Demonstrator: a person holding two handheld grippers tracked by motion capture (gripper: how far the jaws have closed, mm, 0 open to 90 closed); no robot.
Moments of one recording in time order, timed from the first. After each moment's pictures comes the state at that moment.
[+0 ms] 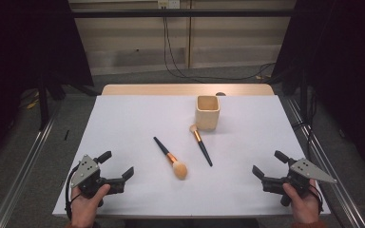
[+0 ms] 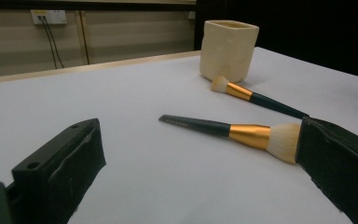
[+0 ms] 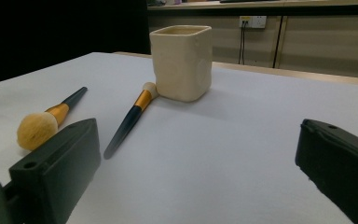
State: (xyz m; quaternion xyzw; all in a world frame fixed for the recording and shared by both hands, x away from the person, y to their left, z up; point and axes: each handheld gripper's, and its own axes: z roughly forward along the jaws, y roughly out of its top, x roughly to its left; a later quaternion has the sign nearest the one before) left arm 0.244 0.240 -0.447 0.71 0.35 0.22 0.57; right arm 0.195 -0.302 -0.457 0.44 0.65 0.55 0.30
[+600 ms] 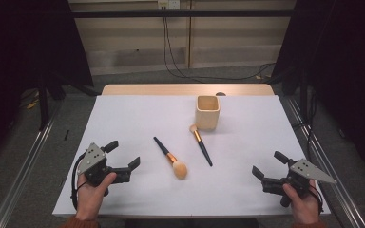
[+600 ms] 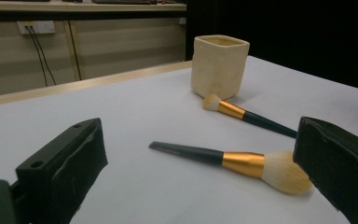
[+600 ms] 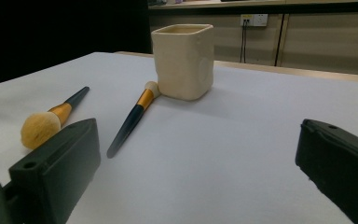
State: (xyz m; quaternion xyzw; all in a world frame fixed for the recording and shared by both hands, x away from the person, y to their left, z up) left arm 0.267 0.221 -0.426 0.72 0.33 0.22 0.57; right arm 0.194 -0.302 -0.457 0.44 0.65 0.55 0.29
